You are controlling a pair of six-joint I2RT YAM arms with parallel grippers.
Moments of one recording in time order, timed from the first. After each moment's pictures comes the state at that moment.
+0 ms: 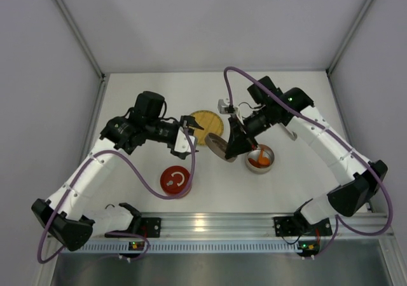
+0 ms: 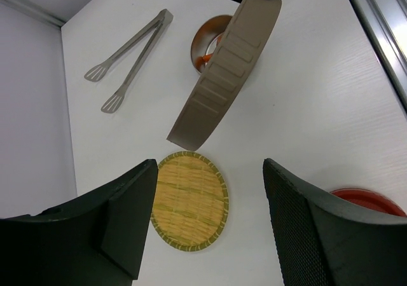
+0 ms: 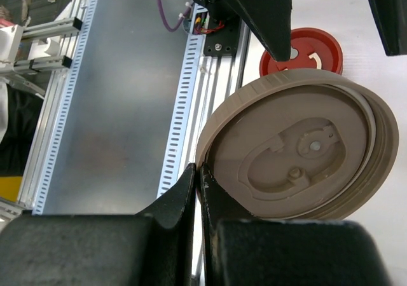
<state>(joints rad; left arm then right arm) -0.57 1.19 1.33 -0.87 0.83 1.19 0.62 1.47 1.61 -1.26 -1.08 -0.61</state>
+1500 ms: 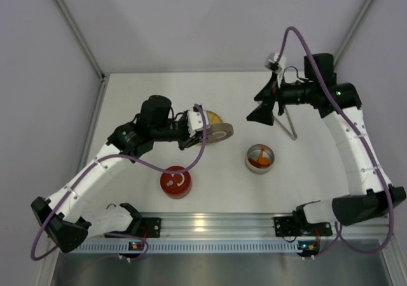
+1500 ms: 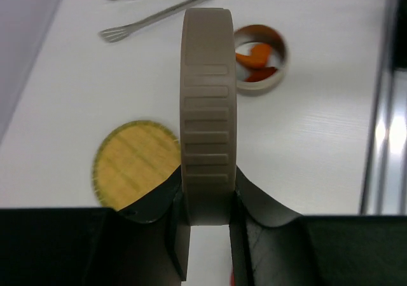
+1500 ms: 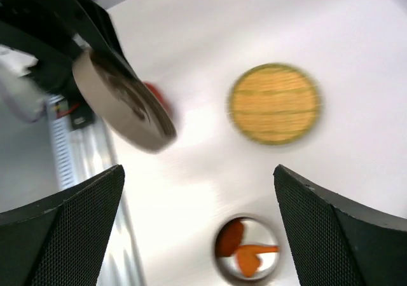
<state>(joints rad) -0.69 1.17 1.23 -0.59 0.58 0.52 0.27 1.40 1.69 -1.05 -0.98 -0.38</state>
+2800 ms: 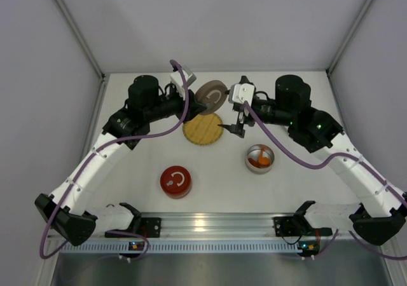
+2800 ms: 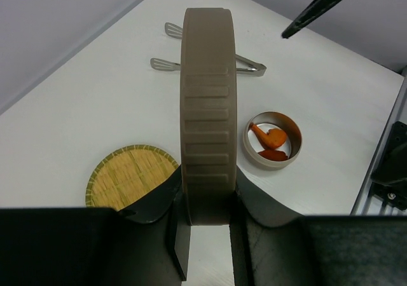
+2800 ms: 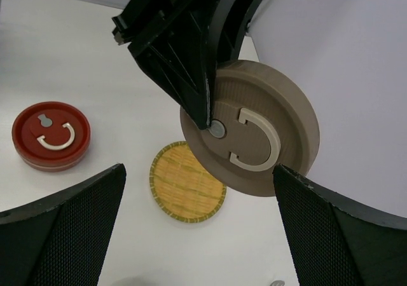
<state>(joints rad) -0.57 1.24 1.38 -0.39 0.42 0.04 0.72 1.17 1.46 -0.52 -0.49 -0.62</state>
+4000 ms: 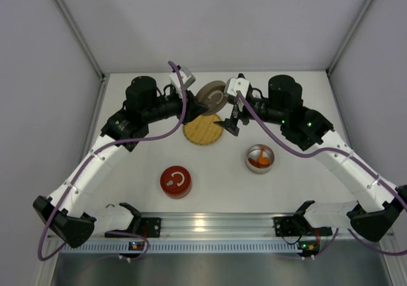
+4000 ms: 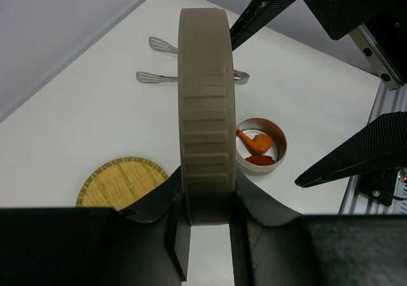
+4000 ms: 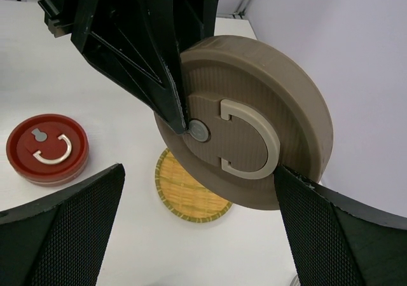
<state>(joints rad) -0.58 1.22 1.37 -0.35 0.49 0.02 0.72 1.22 1.42 -0.43 -0.42 -0.50</state>
